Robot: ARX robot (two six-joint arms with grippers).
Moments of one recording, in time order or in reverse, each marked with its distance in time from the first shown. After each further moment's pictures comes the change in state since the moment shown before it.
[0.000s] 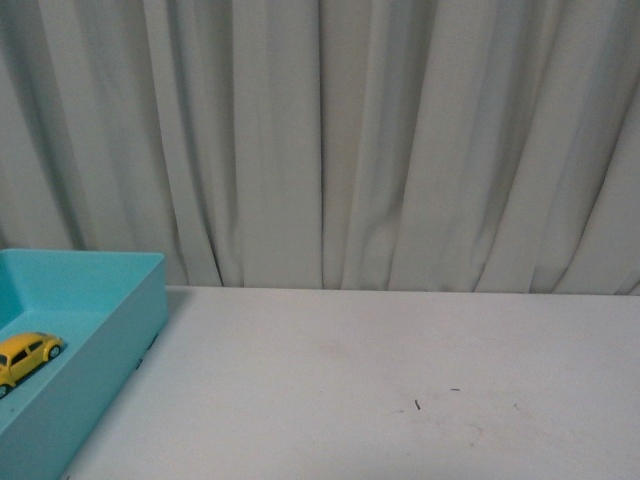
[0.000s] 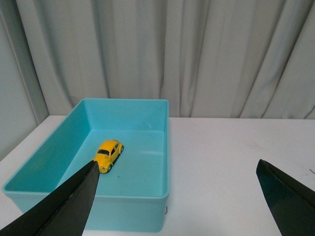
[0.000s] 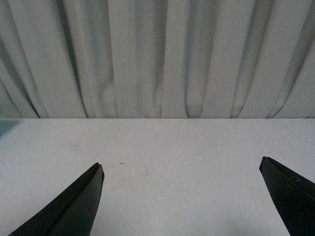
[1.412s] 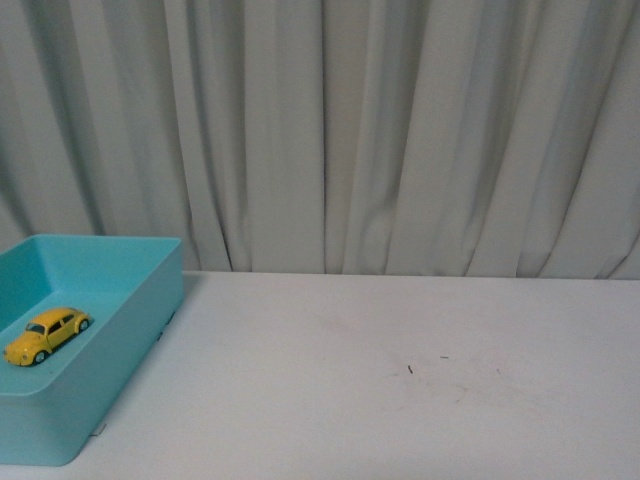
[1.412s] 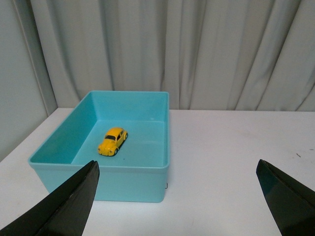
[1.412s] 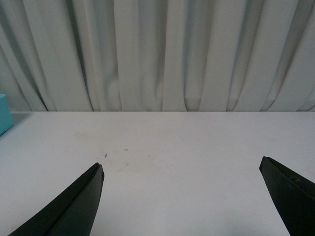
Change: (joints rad) left arm 0.000 0.000 0.000 0.000 0.000 0.000; right arm 0.000 0.000 0.000 0.000 0.000 0.000
